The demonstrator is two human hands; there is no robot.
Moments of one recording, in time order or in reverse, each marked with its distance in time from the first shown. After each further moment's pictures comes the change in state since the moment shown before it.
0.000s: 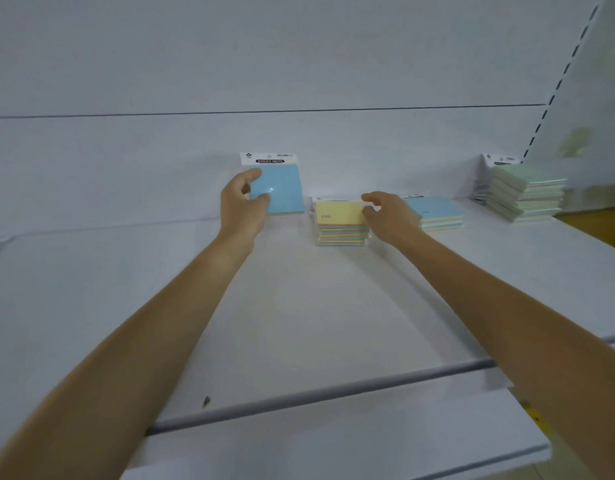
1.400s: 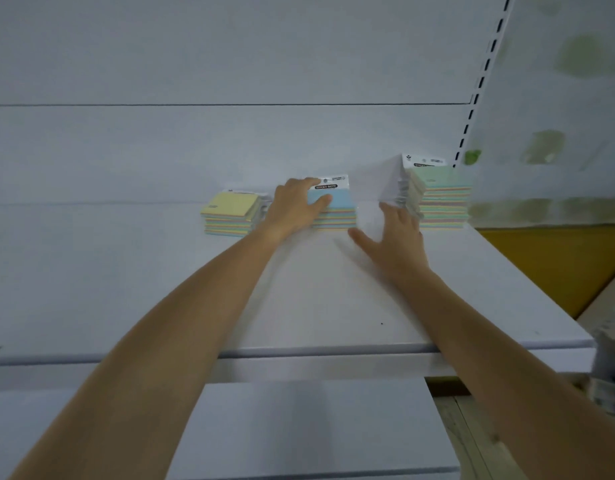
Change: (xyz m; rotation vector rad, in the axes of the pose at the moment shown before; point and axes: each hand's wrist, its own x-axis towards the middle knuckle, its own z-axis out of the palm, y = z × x) left_hand -0.055 0.022 0.235 0.779 -0.268 0.247; right_hand -0.006 0.175 -0.109 -0.053 0.011 -0.174
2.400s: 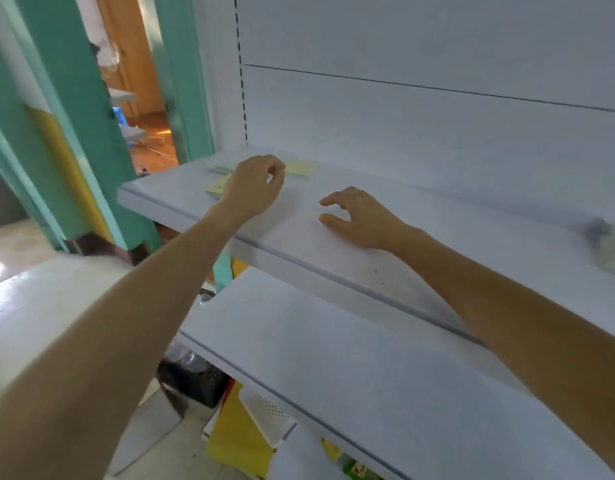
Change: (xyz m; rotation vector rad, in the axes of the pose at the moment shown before) left_hand -0.240 -0.419 -0.372 0.179 0.437 -0.372; right_hand -0.098 -0.483 0.265 0.005 -0.607 -0.845
